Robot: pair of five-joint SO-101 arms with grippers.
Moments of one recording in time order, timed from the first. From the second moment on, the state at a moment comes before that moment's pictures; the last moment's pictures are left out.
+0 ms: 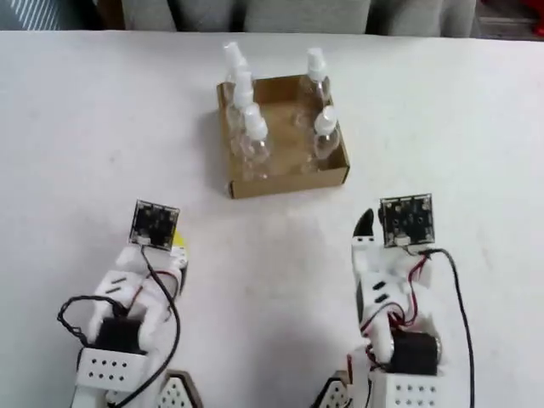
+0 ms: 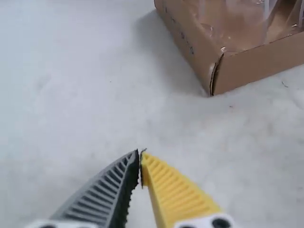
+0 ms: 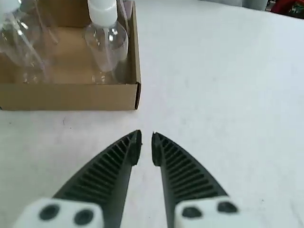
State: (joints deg) left arm 0.2 -89.9 97.7 39.8 -4.4; right arm 0.4 -92.8 81.1 49.2 11.6
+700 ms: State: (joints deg) left arm 0.2 -89.9 97.7 41.4 -4.4; right arm 0.9 -93.2 96.5 44.1 11.6
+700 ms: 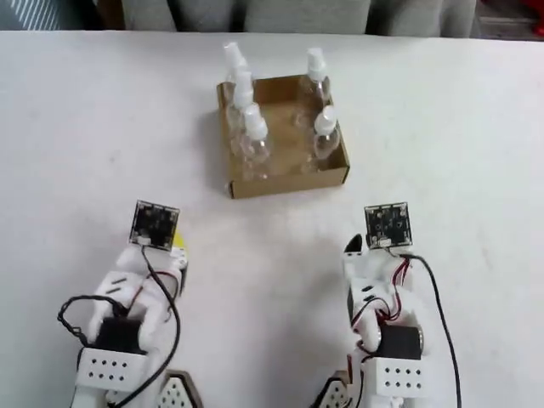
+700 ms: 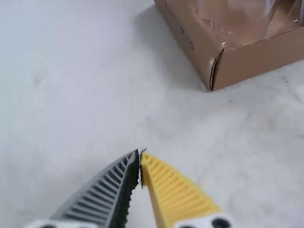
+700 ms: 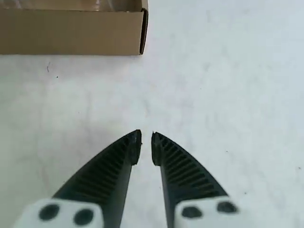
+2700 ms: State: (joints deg) left arm 0.2 -89.9 97.7 54.8 -4.4; right arm 0.7 -93.5 96.7 60.0 11.6
